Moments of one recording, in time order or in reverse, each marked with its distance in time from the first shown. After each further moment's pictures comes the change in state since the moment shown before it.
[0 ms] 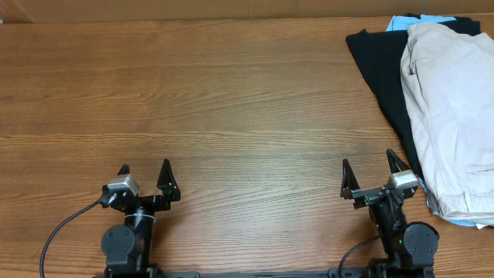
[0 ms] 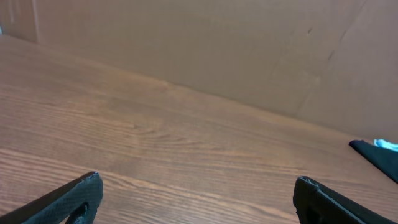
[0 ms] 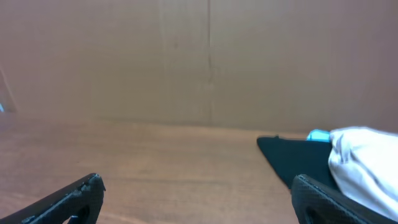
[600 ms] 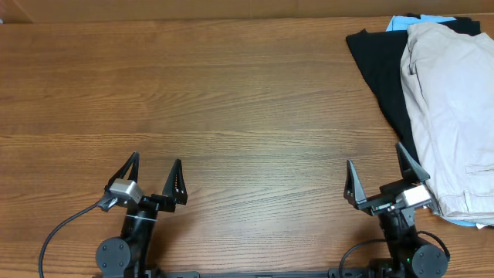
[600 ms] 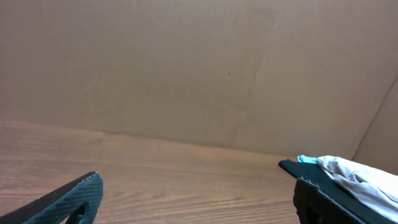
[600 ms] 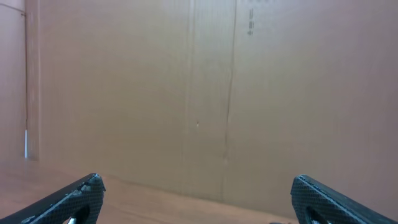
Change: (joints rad) left arm 0.000 0.003 0.020 0.214 0.216 -0.019; right arm 0.000 0.000 0.021 0.288 -0.079 0.010
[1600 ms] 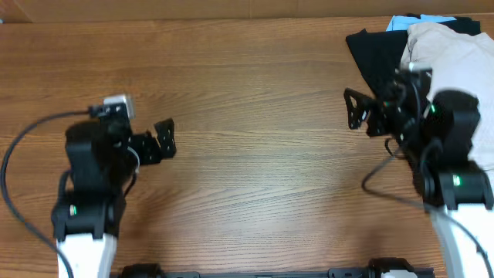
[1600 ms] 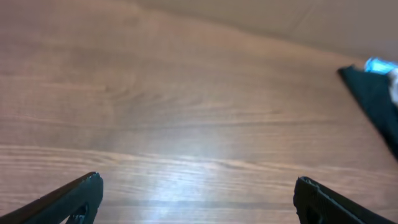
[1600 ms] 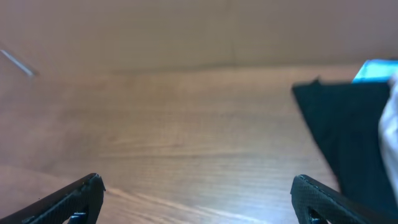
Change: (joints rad) left arm 0.000 0.969 0.930 -0.792 -0.061 0.124; right arm 0.000 1.096 1.040 -0.853 -0.038 0.046
